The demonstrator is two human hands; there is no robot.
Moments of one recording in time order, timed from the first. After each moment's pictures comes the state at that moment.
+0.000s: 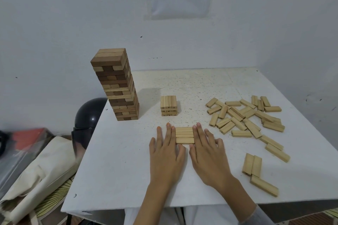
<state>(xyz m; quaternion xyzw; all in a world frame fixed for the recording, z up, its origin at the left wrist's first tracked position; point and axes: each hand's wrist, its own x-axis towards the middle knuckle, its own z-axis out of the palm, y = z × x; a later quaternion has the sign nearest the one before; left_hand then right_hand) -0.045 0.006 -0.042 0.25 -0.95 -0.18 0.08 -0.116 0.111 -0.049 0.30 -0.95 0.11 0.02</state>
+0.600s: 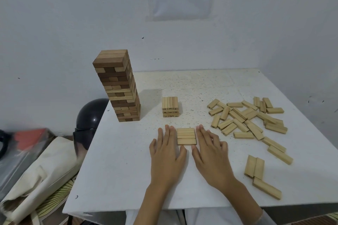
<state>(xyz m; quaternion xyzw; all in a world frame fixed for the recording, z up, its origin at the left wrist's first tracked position) -0.044 0.002 -0.048 0.24 -0.93 -0.25 0.13 -0.119 0.119 -0.045 0.33 -0.93 0.16 0.00</state>
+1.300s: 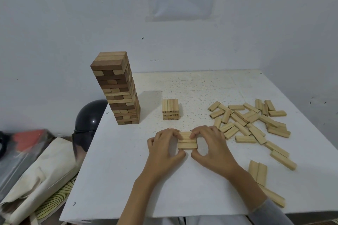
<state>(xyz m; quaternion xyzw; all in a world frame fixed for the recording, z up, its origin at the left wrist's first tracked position) -0.049 -0.021 -0.028 0.16 -0.88 -0.41 0.17 -0.155 0.117 -0.037 0.40 -0.84 0.36 -0.02</state>
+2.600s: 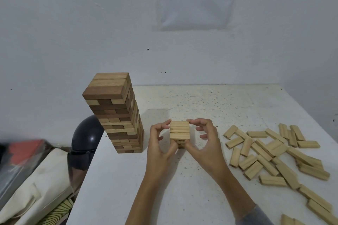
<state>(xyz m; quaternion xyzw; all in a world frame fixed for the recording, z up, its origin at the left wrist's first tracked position) -0.111 -0.075 -0.008 0.19 -0.72 -0.60 0.31 -0.200 0.030 -0.017 0.29 -0.74 0.60 -0.06</state>
